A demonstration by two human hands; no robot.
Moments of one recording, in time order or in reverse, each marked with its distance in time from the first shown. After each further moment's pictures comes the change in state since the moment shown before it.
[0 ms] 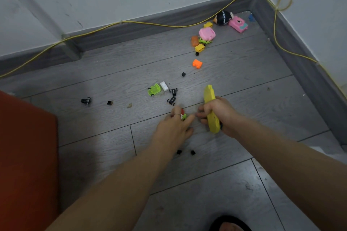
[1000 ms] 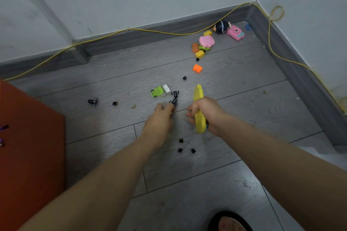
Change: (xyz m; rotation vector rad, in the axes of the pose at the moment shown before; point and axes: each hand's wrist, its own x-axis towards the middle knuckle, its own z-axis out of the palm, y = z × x) left_hand -0.004 -0.041 0.002 -0.589 0.062 -0.315; right_hand -0.031 -0.011 0.036 0.009 -0.003 0.004
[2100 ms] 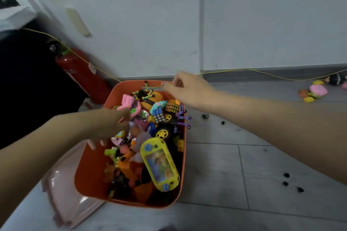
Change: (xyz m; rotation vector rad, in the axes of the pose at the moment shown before) left_hand -0.254 -0.231 -0.356 0.284 -0.337 -0.350; right_hand -0.209 -0.078 0.330 -0.992 -0.335 -1.012
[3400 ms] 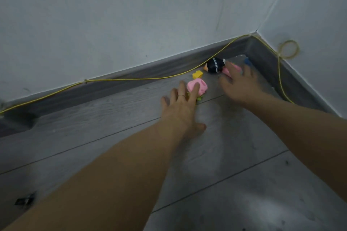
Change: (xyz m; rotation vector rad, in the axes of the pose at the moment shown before) left_hand 0.415 0.556 0.040 0.029 0.322 0.498; right_hand -0.009 0.589 -0.254 -0.301 0.369 0.753
